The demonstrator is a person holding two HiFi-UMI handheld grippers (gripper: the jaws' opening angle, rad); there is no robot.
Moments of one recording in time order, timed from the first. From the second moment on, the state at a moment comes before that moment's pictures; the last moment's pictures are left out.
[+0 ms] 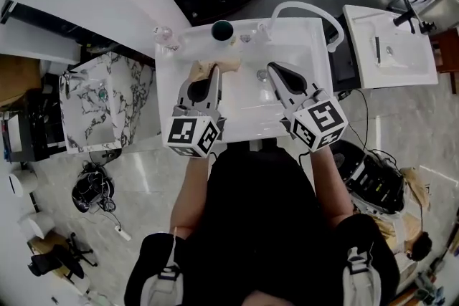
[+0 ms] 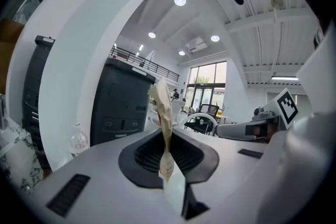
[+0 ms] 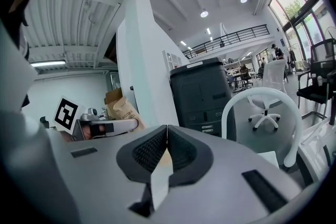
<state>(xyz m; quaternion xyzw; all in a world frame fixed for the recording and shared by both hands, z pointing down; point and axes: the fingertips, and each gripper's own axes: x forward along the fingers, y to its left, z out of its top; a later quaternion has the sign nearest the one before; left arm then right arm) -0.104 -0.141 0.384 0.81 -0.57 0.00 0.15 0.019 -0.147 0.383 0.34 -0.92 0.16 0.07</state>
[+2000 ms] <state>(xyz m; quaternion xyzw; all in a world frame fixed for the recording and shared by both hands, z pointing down) -0.159 -0.280 0.473 0.82 -0.53 0.03 0.21 -0.034 -0.201 0.428 0.42 -0.88 0.21 0.11</state>
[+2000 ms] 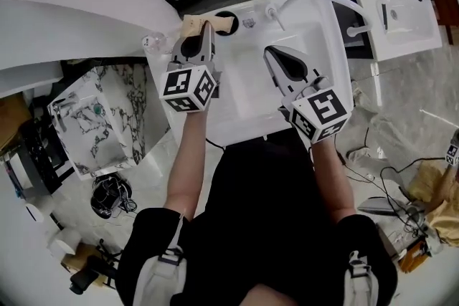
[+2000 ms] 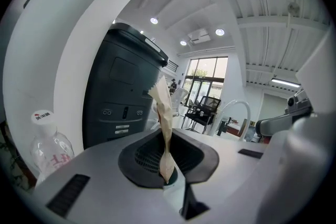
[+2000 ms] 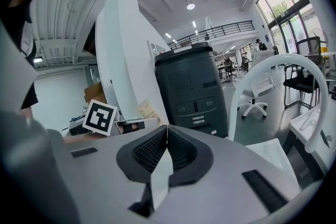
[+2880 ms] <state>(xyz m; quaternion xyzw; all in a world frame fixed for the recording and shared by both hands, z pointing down) -0.149 -0.288 0.513 0.82 -0.52 0.06 0.24 -0.039 -0.206 0.445 0.42 -0.87 0.23 0.12</state>
